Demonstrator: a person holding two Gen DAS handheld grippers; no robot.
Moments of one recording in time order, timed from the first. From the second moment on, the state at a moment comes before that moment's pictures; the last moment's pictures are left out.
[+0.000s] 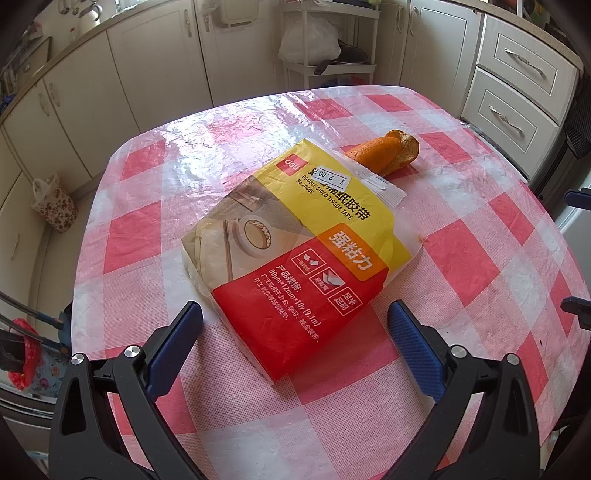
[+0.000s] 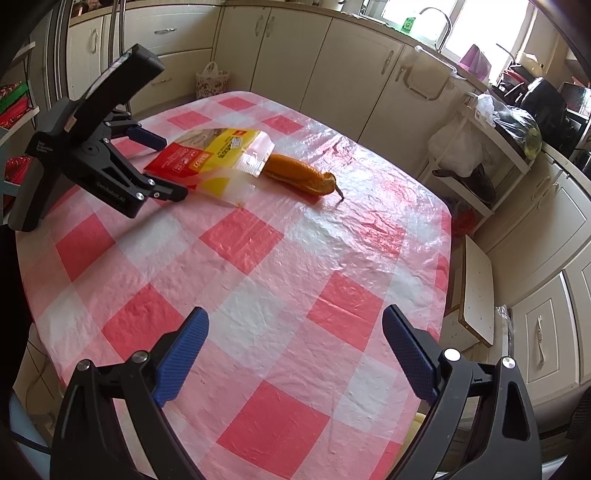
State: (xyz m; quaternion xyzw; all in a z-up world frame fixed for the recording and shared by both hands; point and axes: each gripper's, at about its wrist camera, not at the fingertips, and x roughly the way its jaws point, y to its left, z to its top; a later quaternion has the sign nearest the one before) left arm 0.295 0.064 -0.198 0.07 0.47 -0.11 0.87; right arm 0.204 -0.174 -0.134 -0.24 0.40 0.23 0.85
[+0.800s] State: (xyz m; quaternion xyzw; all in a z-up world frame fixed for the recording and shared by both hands) left arm 0.282 0.076 -0.182 0.03 0.44 -0.14 0.89; right arm 0.233 -0.163 -0.136 -0.25 0.37 0.26 0.86
